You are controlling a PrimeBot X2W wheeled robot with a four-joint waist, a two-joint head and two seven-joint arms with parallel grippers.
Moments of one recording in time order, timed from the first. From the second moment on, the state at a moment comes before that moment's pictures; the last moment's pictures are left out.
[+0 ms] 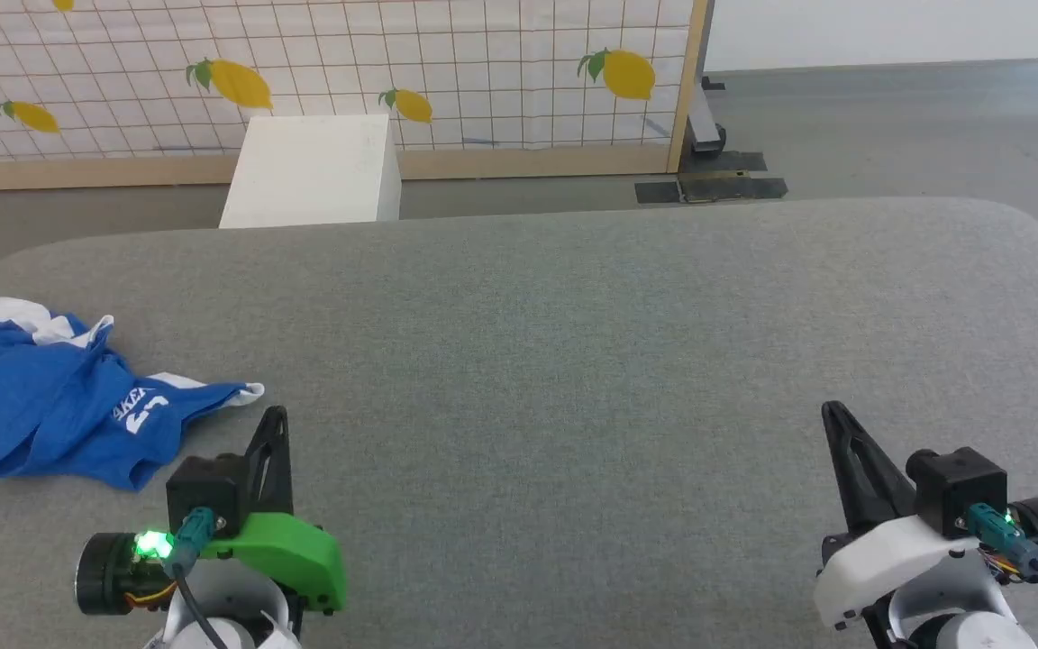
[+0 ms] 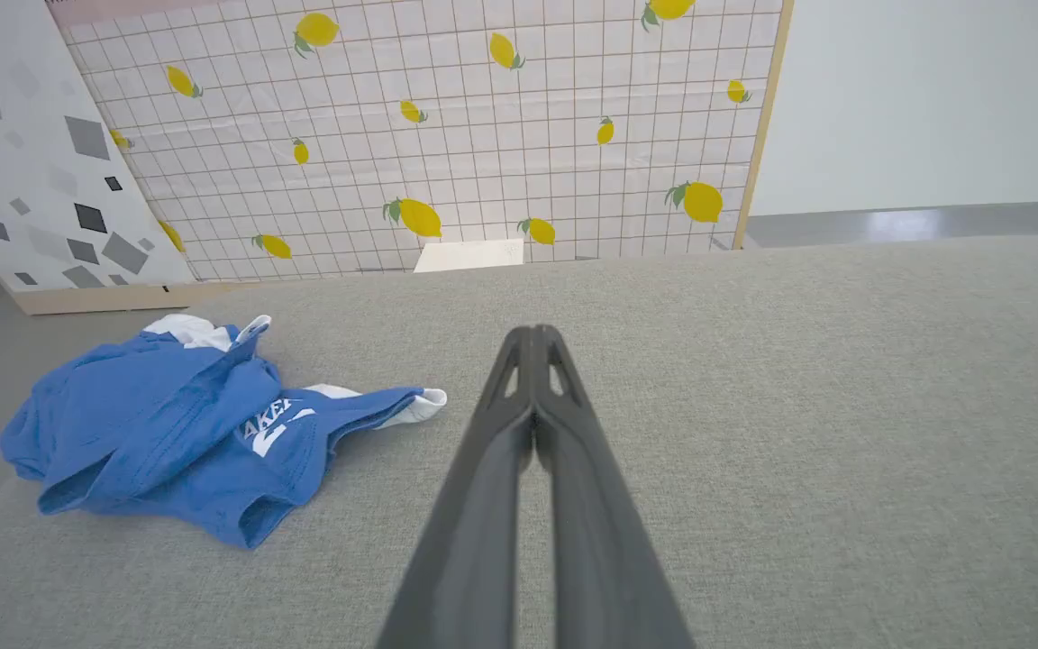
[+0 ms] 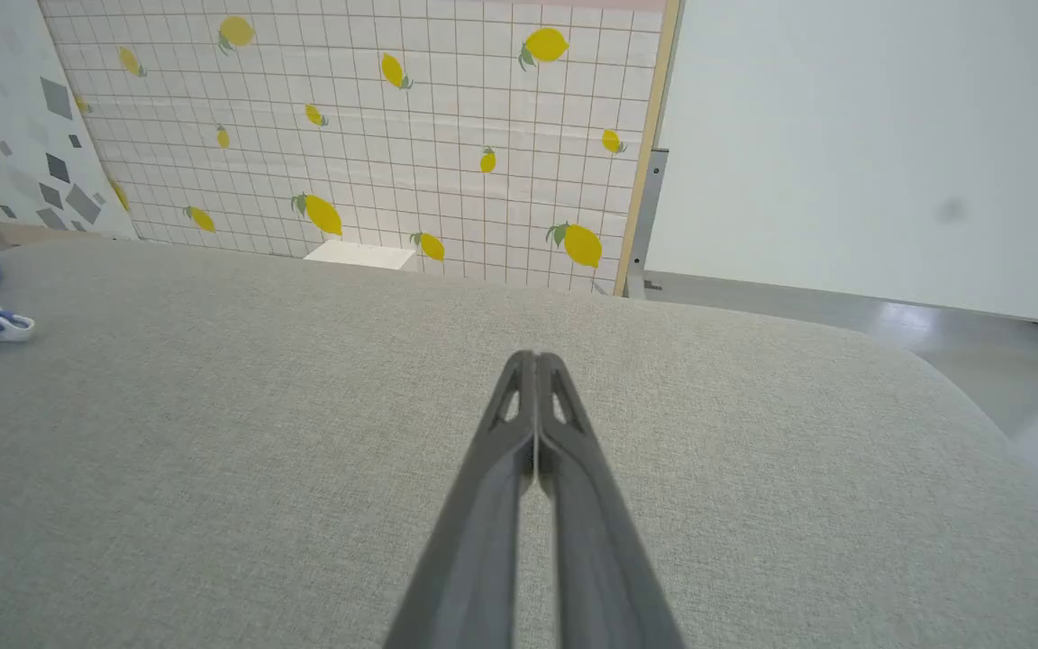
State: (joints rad) left arm -0.01 0.06 0.00 0.00 -0.01 -0.01 0.00; right arm 0.02 -0.05 0.00 0.00 0.01 0.13 0.00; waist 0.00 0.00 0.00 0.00
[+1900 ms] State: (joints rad) left arm -0.01 0.06 -0.01 0.05 -0.04 -0.02 -0.06; right arm 0.02 -0.05 0.00 0.06 0.07 0.13 -0.06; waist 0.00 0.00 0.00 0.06
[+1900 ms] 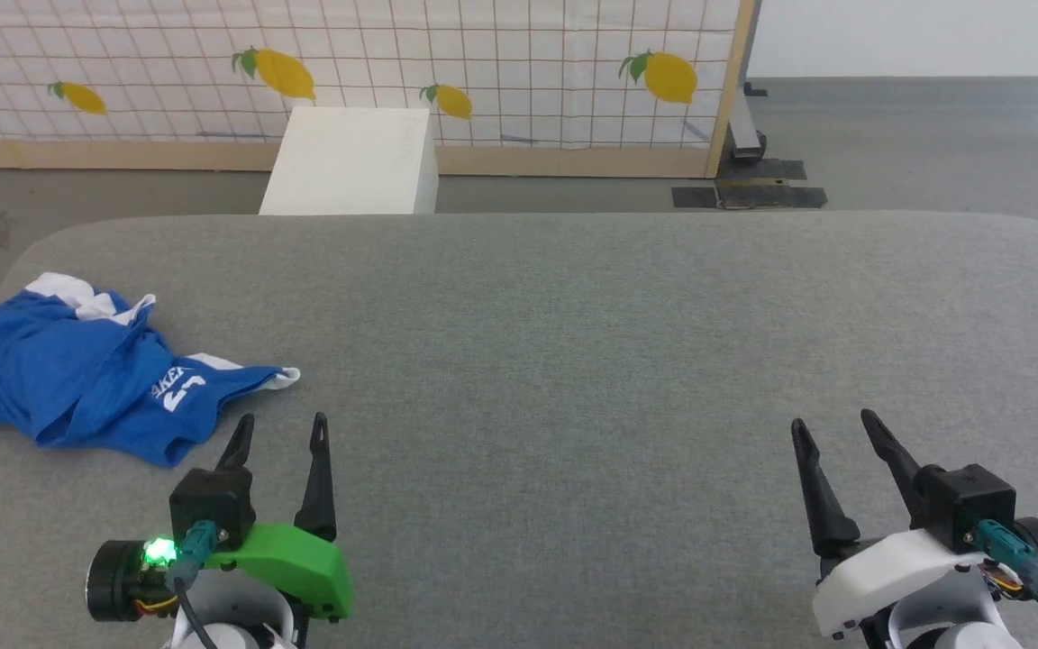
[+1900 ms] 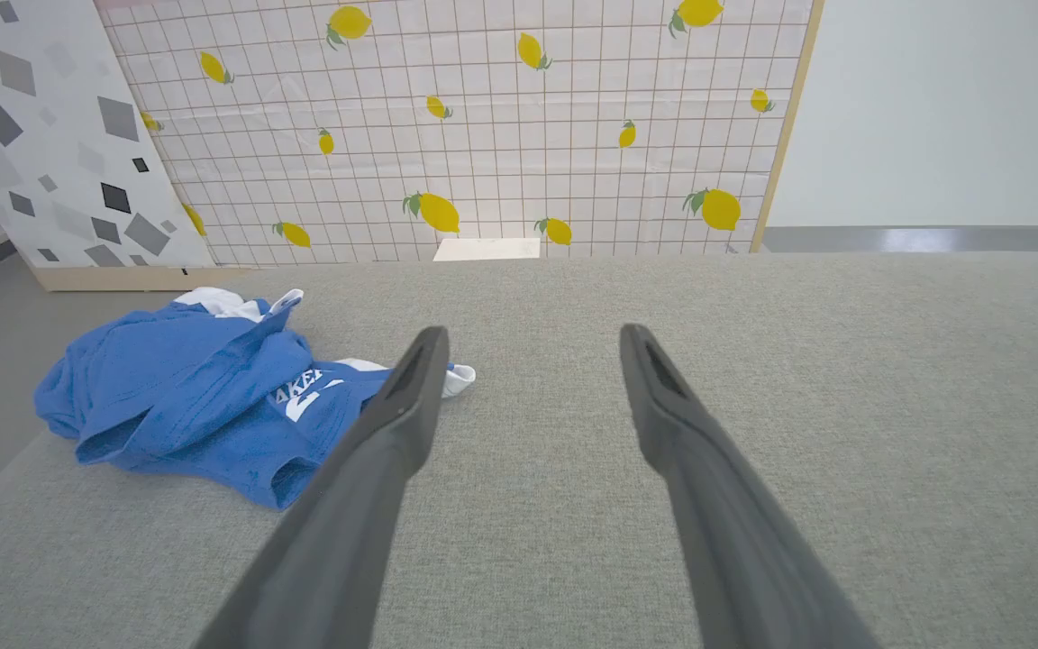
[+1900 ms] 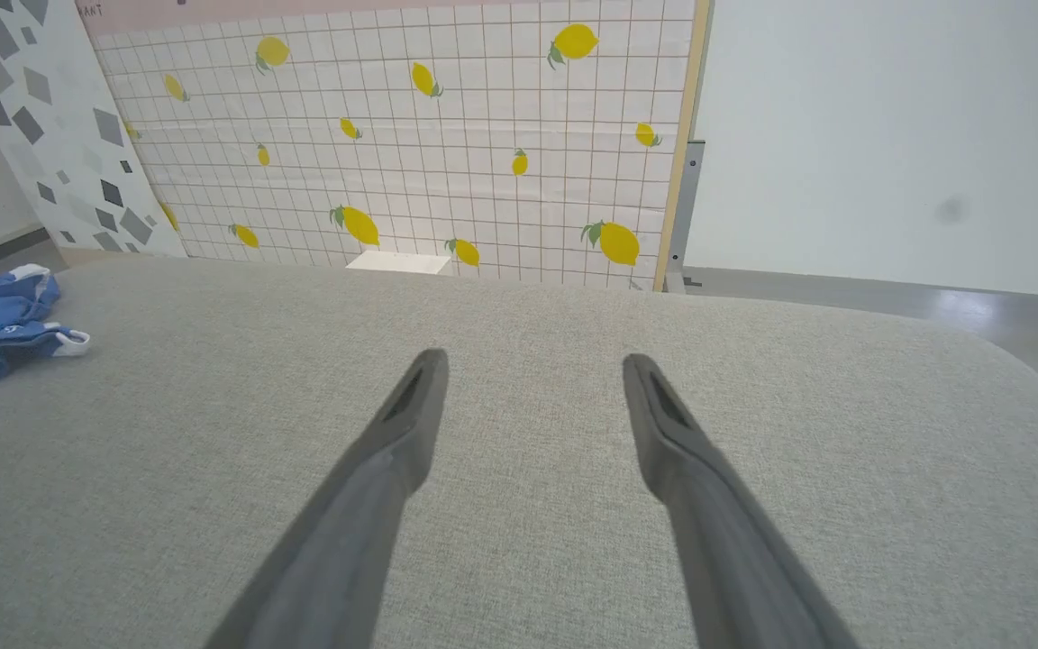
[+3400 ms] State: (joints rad) left arm 0.01 0.06 0.01 0.11 -0.09 -0.03 -0.15; right arm 0.04 -0.05 0.03 0.14 0.17 0.13 -0.15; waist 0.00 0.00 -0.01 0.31
